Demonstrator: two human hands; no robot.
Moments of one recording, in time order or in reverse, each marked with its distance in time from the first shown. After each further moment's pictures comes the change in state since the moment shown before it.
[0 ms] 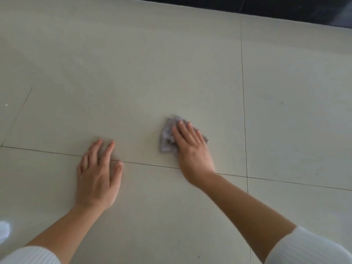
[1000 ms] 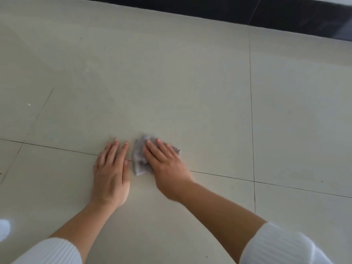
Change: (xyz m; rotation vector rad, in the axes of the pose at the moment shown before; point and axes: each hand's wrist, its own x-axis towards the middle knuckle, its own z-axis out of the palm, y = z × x) left_hand 0.002 -0.011 0.006 -0.019 0.003 0.091; right_hand -0.006 -0.071 0.024 -0.083 -0.232 -0.311
